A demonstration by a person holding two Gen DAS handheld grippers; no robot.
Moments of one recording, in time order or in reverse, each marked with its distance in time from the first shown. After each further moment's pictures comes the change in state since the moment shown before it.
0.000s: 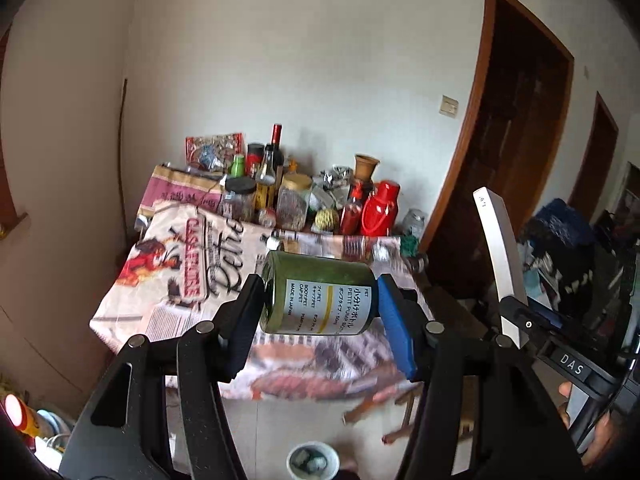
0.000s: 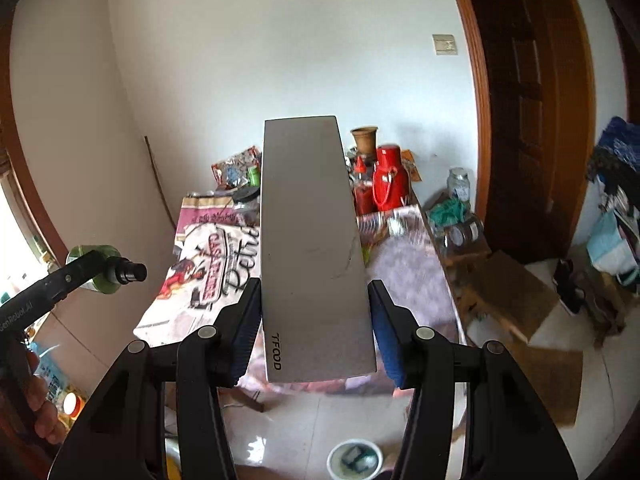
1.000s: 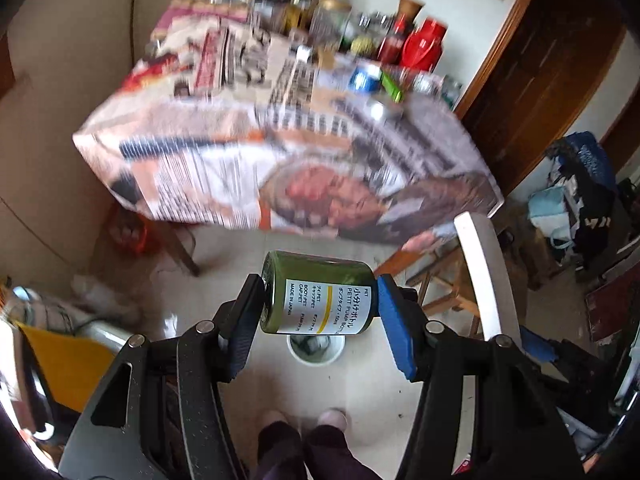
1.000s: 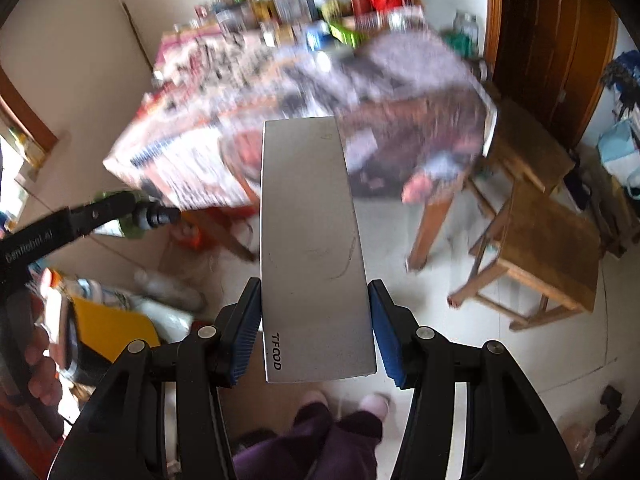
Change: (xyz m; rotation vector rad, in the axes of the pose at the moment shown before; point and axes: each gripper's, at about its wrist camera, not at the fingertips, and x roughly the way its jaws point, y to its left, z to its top) left arm 0.072 0.025 -0.208 -0.119 0.462 0.061; right arm 0.056 -0.032 -0.196 -0.018 0.531 -0.009
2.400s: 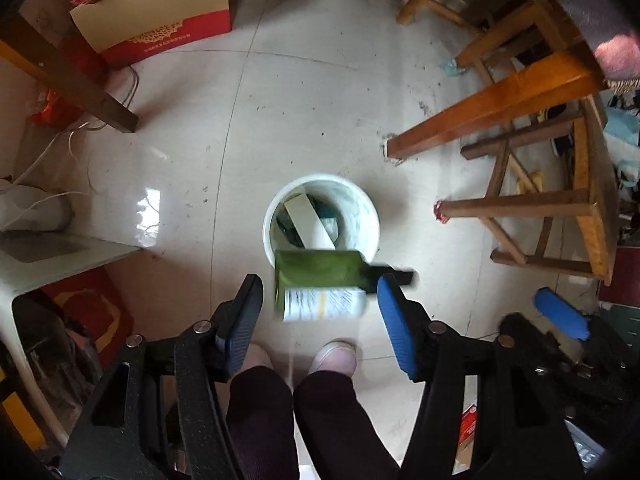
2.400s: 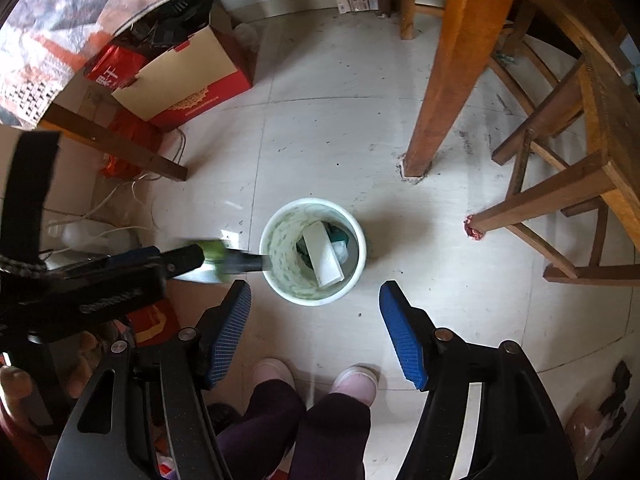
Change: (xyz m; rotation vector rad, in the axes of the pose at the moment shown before) left arm 0.384 0.017 -0.143 -0.047 0.544 0.027; right arm 0.272 -0.092 -0.060 0.066 0.316 -0.033
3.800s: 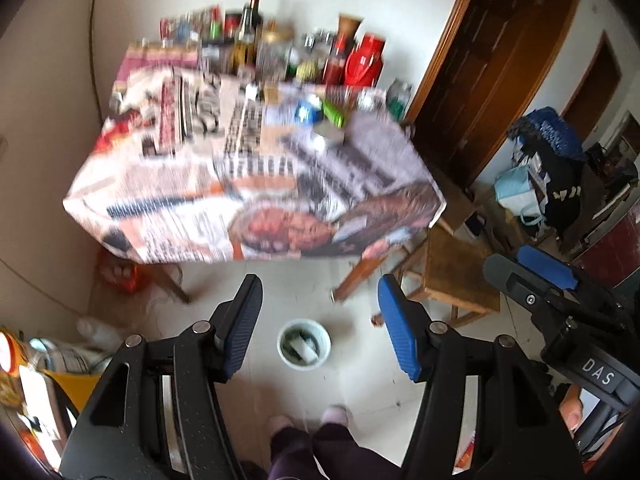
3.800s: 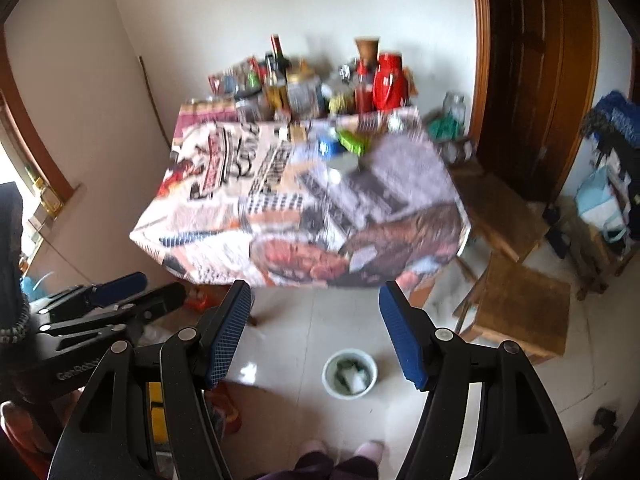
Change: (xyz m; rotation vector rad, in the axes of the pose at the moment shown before) left arm -0.510 -0.049 -0.093 0.231 -0.601 -0.067; right arm -0.419 0.136 -0.017 -0.072 -0.593 -0.015
